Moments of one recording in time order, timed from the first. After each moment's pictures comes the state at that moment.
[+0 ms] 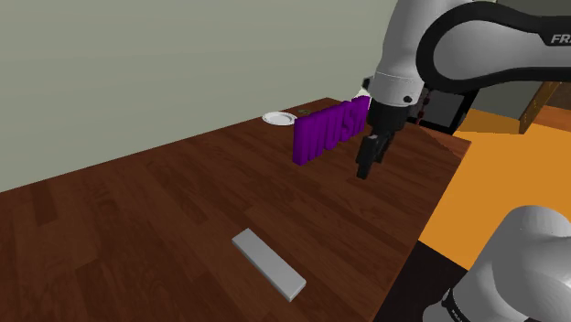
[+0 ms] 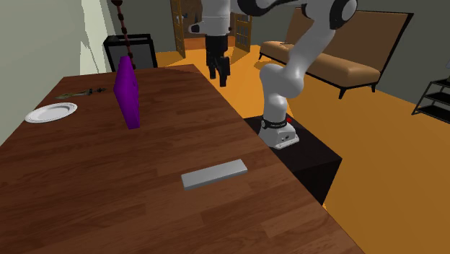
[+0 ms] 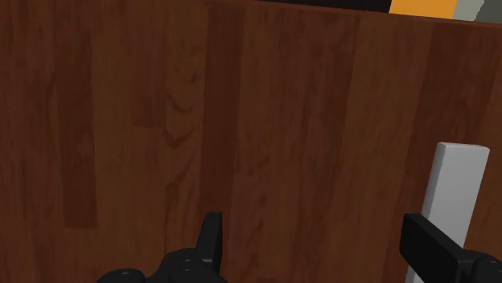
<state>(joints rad) 0.03 -0.76 0.14 -2.46 0.11 1.70 -0.01</state>
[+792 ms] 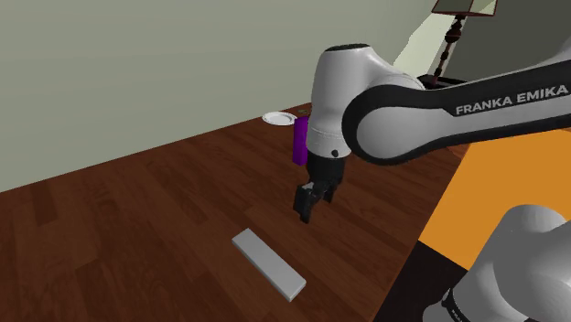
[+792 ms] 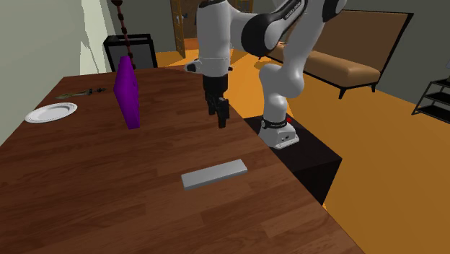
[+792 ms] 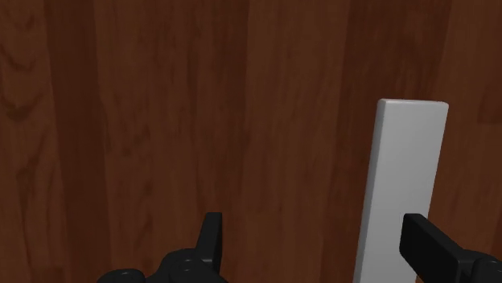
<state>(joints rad) 0.07 -0.48 0.39 -2.45 0.19 1.99 0.26</state>
